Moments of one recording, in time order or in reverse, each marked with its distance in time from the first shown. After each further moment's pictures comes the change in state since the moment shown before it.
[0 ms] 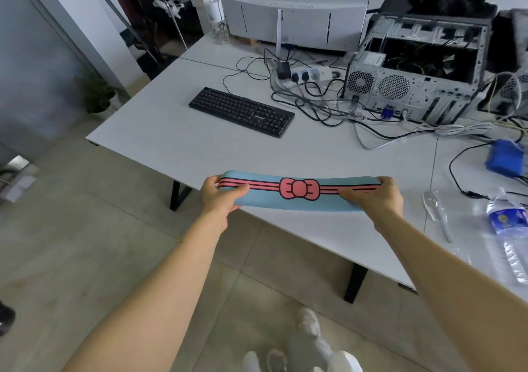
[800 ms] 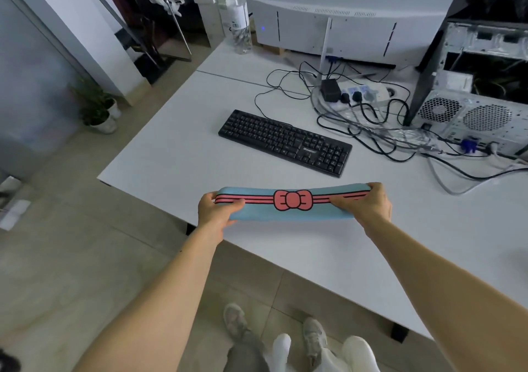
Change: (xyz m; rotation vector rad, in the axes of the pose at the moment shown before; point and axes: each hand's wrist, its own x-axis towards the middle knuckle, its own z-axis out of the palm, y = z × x) left_hand 0.249 0.068 -0.100 0.103 -0.018 -0.142; right_hand 0.063 -0.136 0.230 -0.075 0.004 0.050
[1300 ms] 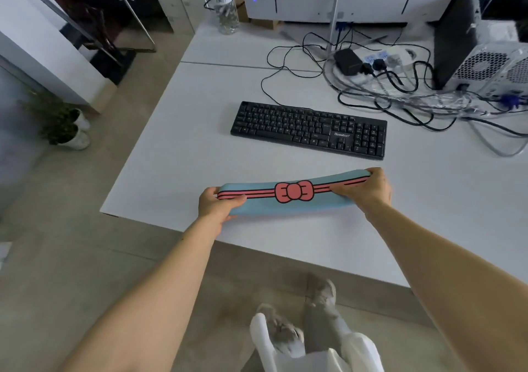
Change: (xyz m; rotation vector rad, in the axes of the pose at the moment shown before) left_hand 0.134 0.033 -0.076 0.254 -0.171 -0.024; right_hand -0.006 -0.042 0.131 -0.003 0.124 0.133
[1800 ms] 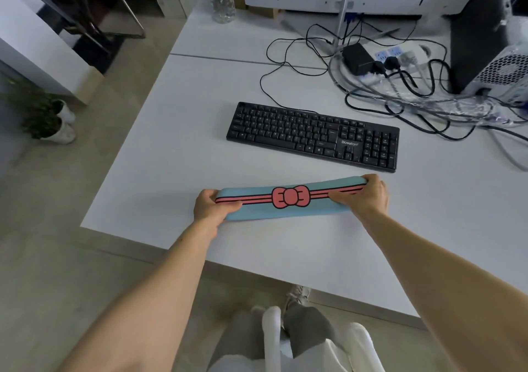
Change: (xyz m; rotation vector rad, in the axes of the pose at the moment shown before) left_hand 0.083 -0.008 0.007 0.183 0.053 -0.017; right_hand 0.043 -0.006 0.036 -0.073 -0.036 -0.019
